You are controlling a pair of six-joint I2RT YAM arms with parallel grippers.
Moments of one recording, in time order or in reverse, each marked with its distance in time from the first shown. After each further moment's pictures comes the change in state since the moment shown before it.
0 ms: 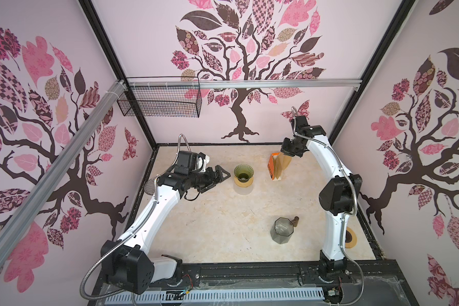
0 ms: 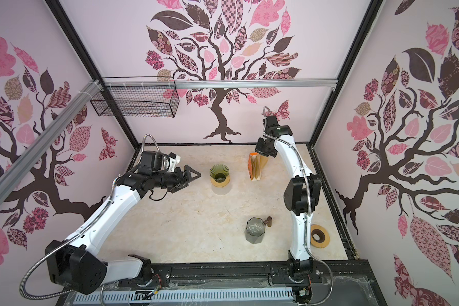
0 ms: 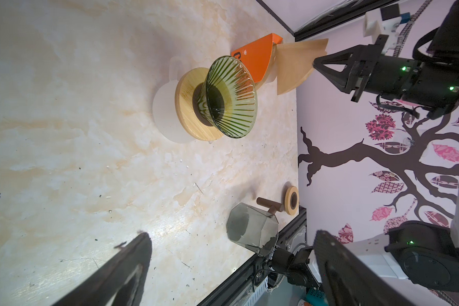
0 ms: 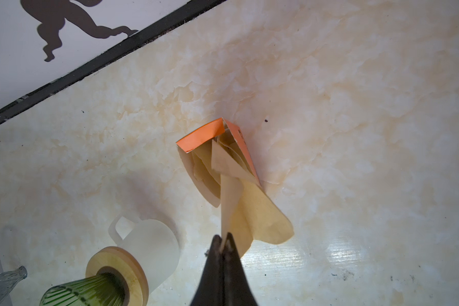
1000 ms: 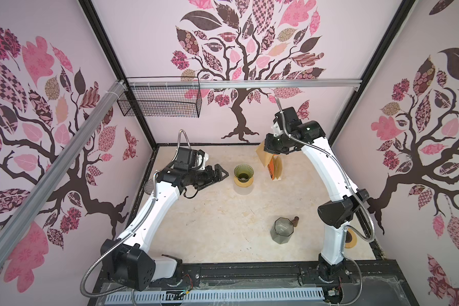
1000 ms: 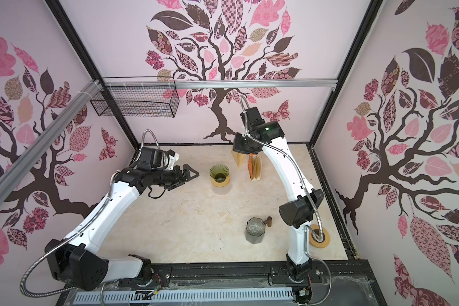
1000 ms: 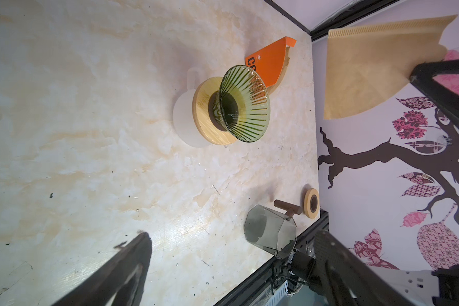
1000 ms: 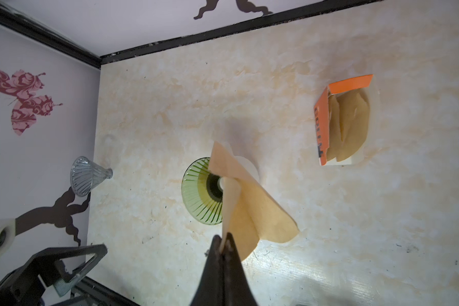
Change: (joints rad) left arm 0.000 0.026 0.090 -0.117 -0.081 0.091; right arm 0.285 -0.143 0.166 -0.151 -0.058 0.014
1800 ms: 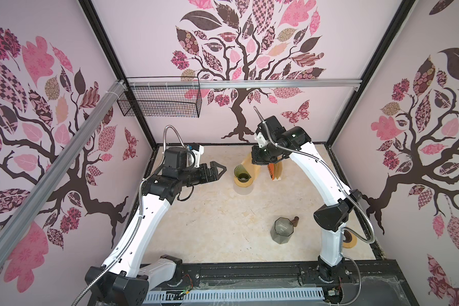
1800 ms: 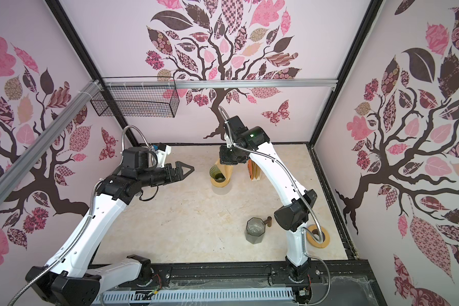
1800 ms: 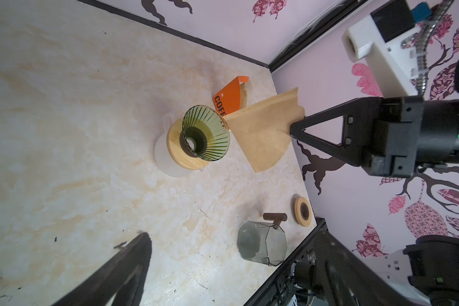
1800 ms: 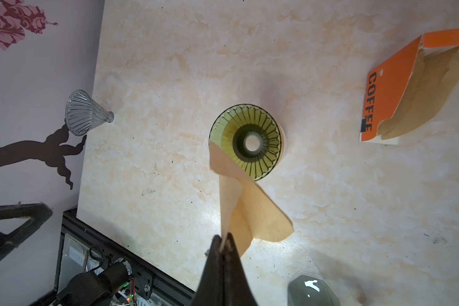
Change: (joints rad) left arm 0.006 -0.157 -0.002 0.090 0.008 0.054; right arm 0.134 0.014 -0.027 -0.058 -0.002 -0.050
